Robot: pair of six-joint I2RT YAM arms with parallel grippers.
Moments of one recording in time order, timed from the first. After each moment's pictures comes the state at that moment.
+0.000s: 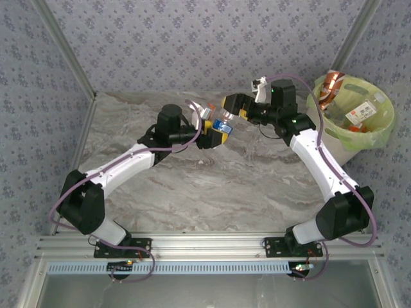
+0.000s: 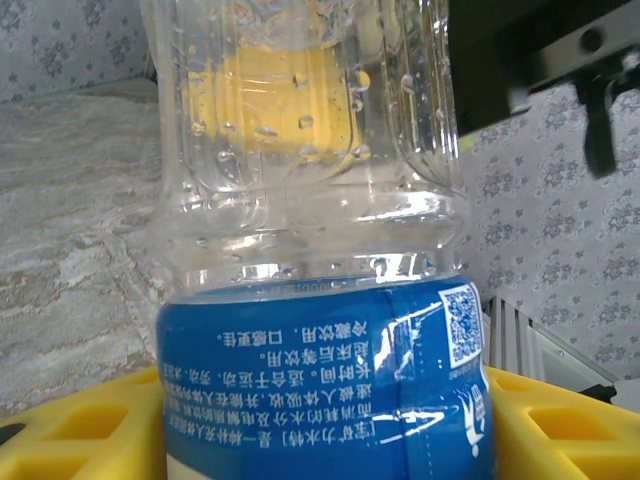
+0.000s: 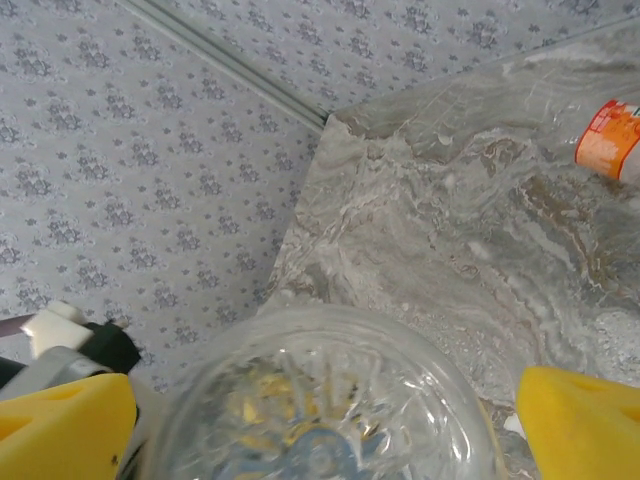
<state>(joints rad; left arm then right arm) -0.64 1.53 1.15 0.14 0.66 -0.32 0.31 1.44 1.37 -0.34 -0.63 0.65</state>
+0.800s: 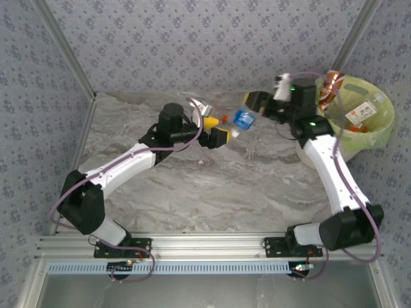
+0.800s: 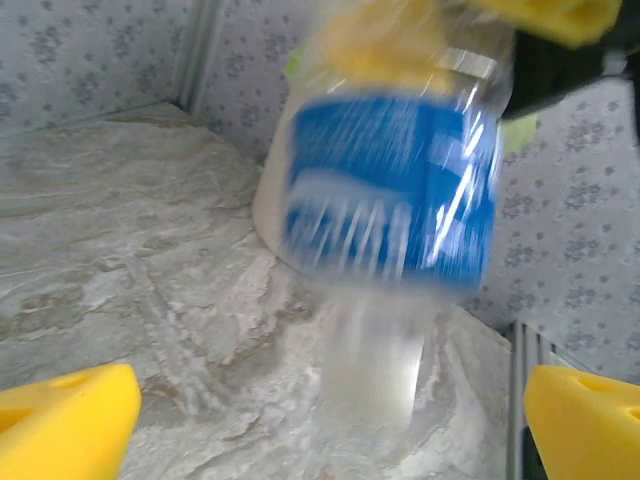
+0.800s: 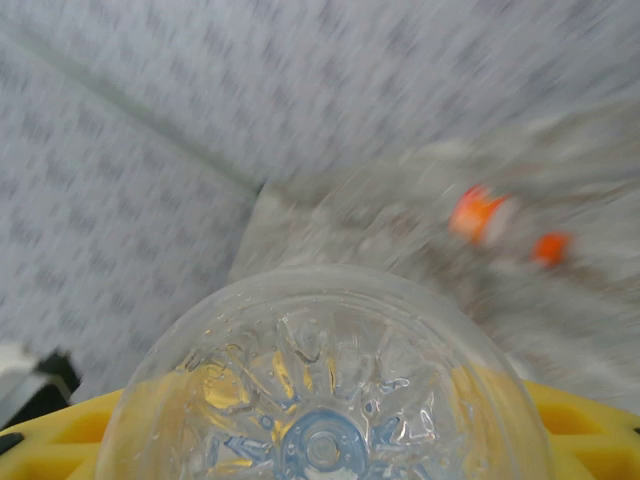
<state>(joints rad) -0.66 1.51 1.15 0.14 0.56 -0.33 0.14 1.29 1.38 -0.44 -0.47 0.56</state>
